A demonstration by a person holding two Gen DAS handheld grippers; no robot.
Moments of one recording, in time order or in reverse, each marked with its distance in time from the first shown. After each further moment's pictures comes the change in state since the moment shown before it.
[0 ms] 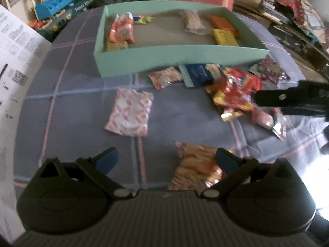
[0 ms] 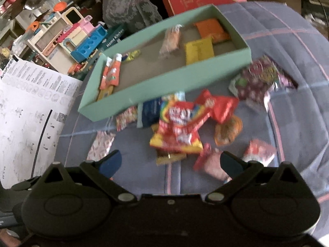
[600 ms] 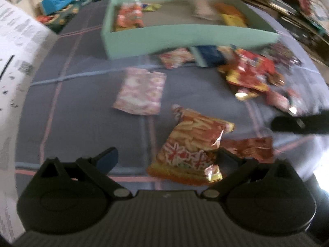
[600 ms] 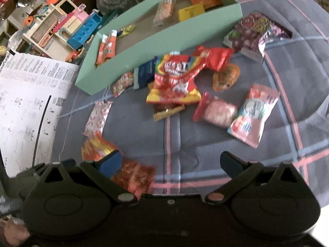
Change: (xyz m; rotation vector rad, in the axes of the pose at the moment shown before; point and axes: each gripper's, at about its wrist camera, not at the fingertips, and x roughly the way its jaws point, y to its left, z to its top) left arm 0.018 0.010 -0.025 -0.004 0.013 0.095; right arm 0.007 -0.004 -0.049 0.044 0.088 0.008
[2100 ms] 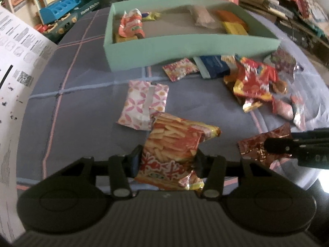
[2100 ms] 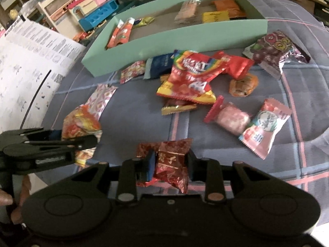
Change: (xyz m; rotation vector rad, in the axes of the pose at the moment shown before) left arm 0.002 0.008 0.009 0.024 -0.053 -0.033; right arm 0.013 0.028 -0.007 -0.188 -0.045 -0.061
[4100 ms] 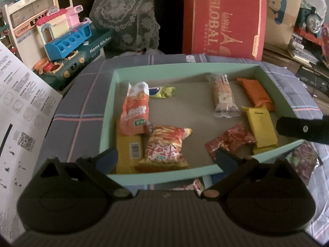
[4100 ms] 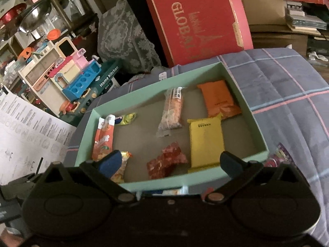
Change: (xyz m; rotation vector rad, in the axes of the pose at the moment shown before) left arm 0.027 -0.011 0.165 -0.061 -0.145 0.093; right arm -0.004 -0.026 0.167 0.138 -0.228 -0.018
